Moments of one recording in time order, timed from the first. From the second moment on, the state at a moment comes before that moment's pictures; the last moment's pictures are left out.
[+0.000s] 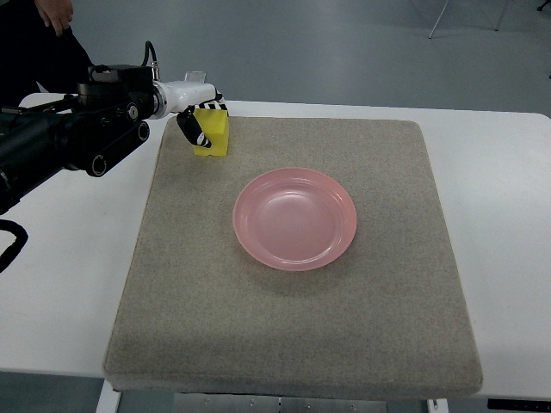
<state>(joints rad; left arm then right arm) -1.23 0.21 -0.16 -0.48 1.43 -0.22 -0.06 0.01 0.00 -0.10 0.15 -0.10 -0.02 0.01</state>
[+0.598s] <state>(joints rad) -1.29 0.42 -0.20 -0.79 1.42 -0.23 -0.06 0.01 0.00 -0.10 0.15 -0.10 -0.02 0.01</state>
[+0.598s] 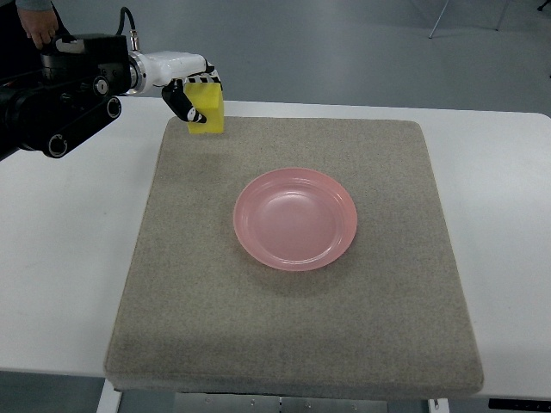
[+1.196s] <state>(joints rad) -1.26 0.48 -0.22 -1.29 1.43 -0.31 -0.06 0.01 0.00 -0.10 0.15 -0.10 -0.02 0.01</state>
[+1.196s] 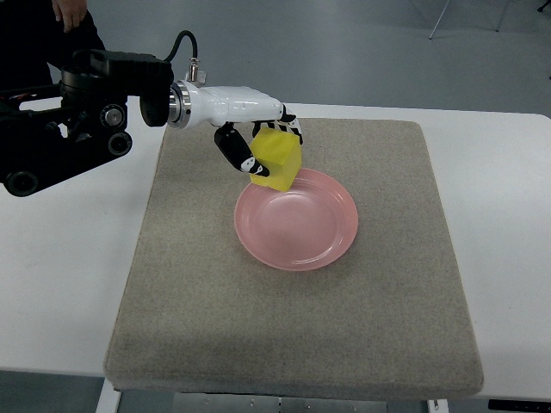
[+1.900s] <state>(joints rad) -1.22 0.37 -0.13 -1.23 1.53 -0.29 -0.05 0.01 0.00 -0.10 0.15 -0.10 -0.02 0.01</state>
